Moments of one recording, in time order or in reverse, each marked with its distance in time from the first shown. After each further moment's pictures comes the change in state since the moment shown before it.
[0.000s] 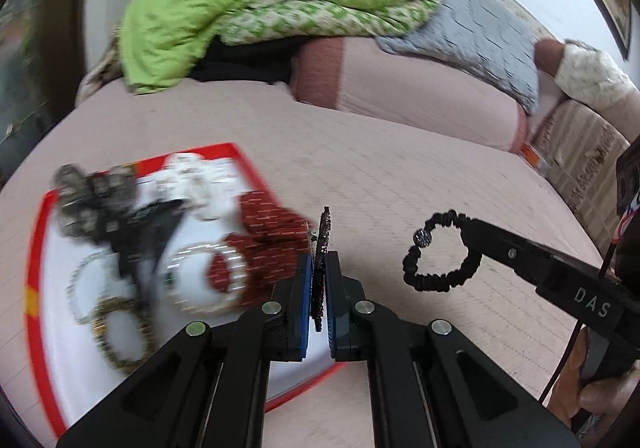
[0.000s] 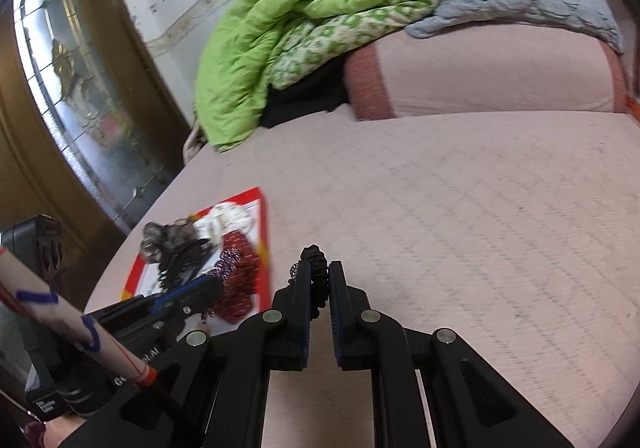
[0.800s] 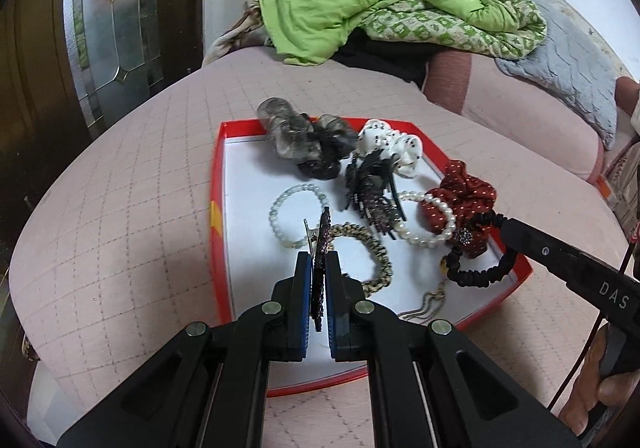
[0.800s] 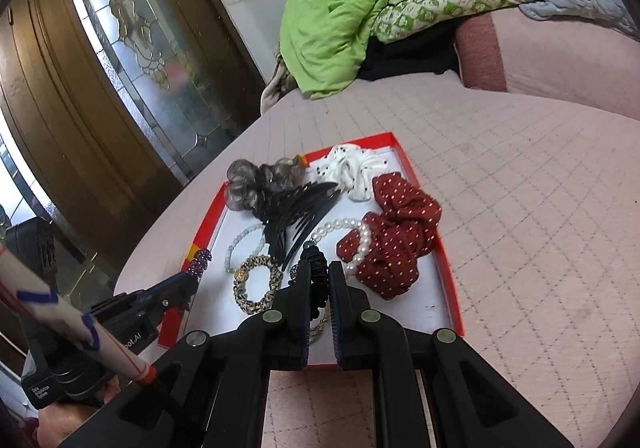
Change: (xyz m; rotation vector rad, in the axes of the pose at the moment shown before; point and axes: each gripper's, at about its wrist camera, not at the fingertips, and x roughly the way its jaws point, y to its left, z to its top) left arm -0.063 0.118 -0.053 -0.162 0.010 0.268; right arm 0.058 0.101 -0.036 -0.107 0.111 0.171
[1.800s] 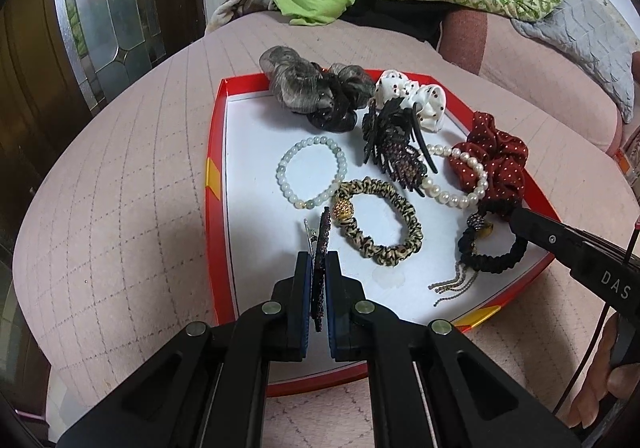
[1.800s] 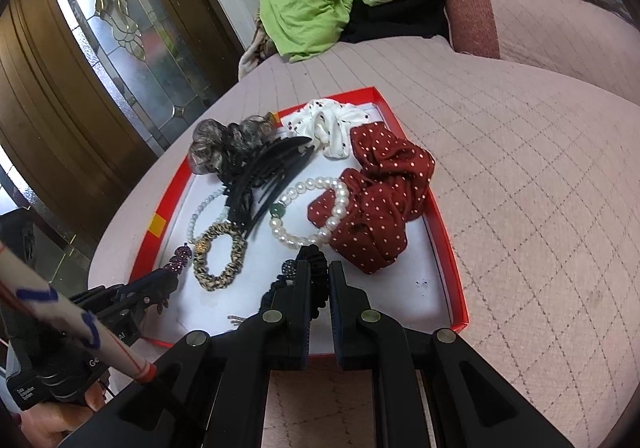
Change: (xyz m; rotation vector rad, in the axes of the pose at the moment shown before) left arm 0.030 -0.003 -0.014 0.033 0.122 0.062; right arm 0.029 -0.016 -0.011 0.009 0.106 -0.073
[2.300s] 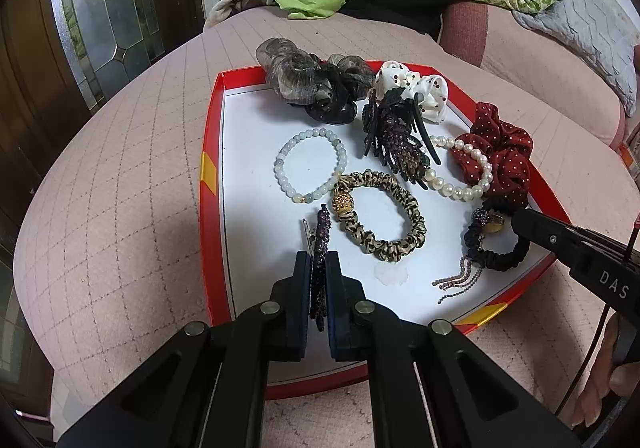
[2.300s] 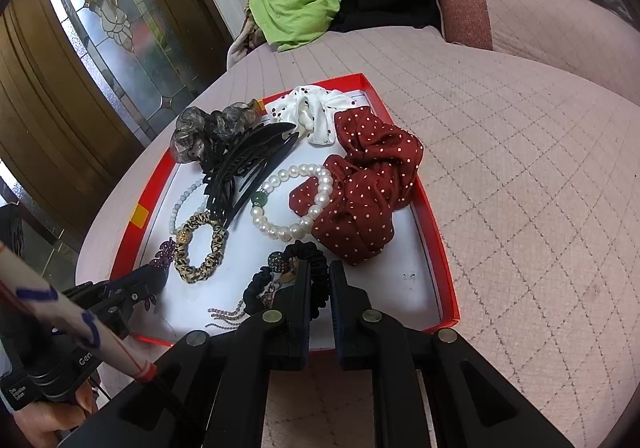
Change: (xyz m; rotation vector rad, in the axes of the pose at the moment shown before) left arm 0.006 -0.002 -0.002 0.010 0.012 0.009; right arm 0.006 -0.003 -0.001 -0.002 0.033 -0.033
